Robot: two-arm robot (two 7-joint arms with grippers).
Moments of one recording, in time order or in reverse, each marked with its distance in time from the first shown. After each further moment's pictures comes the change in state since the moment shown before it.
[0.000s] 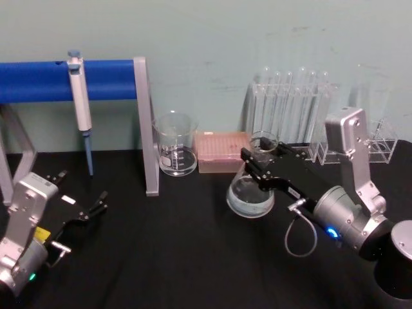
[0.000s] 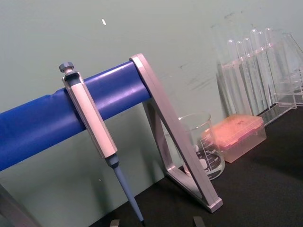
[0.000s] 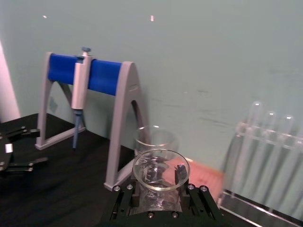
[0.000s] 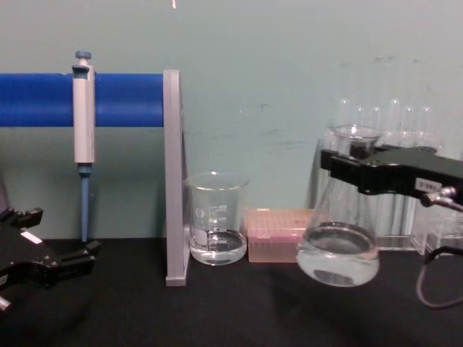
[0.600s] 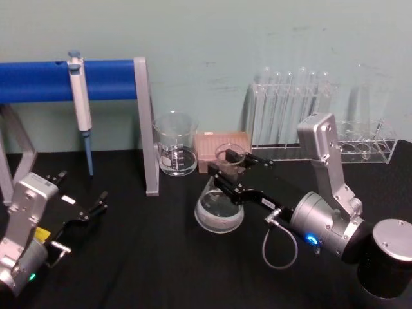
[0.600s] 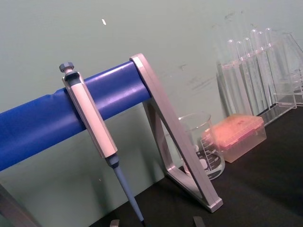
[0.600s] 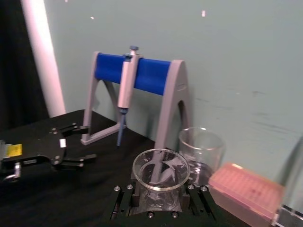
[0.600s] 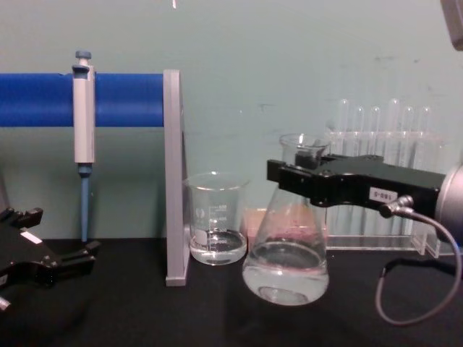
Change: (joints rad) left arm 0.000 0.000 0.000 0.000 0.000 0.000 0.000; right arm 0.039 0.014 -0.087 0.018 0.060 0.006 0.086
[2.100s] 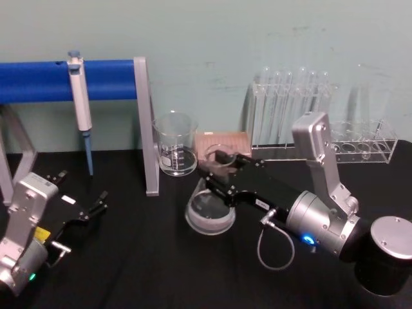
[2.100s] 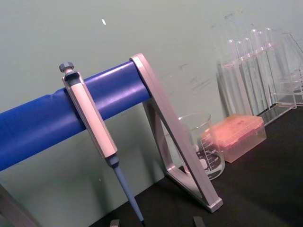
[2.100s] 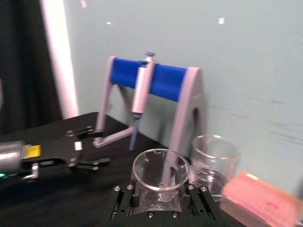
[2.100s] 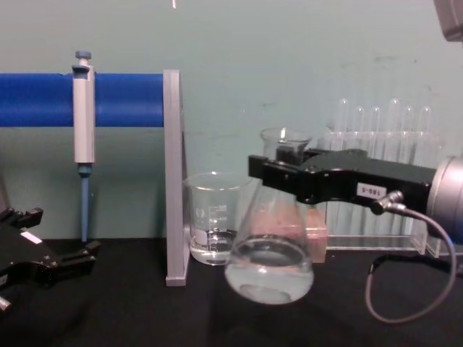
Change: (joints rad) left arm 0.000 0.000 0.000 0.000 0.000 0.000 0.000; right arm 0.045 0.065 -0.090 0.000 0.083 -0.035 0.004
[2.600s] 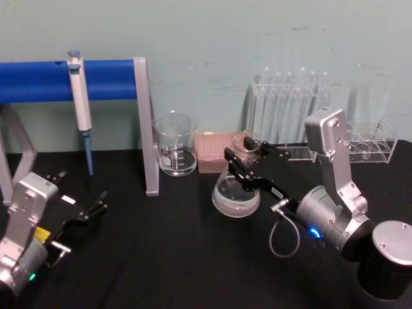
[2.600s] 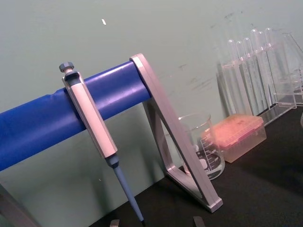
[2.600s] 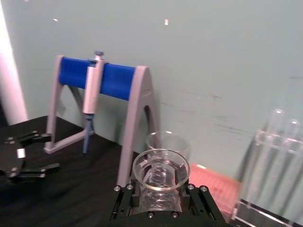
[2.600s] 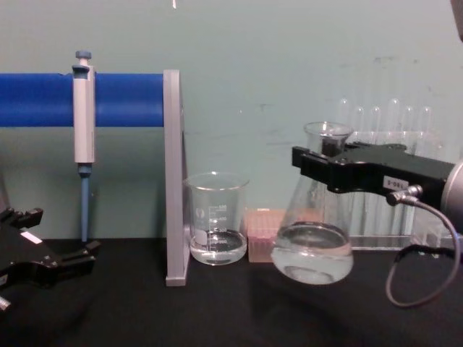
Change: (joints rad) left arm 0.000 0.000 0.000 0.000 0.000 0.000 0.000; right arm -0.045 -0.051 0.070 -0.012 -0.097 0.004 -0.169
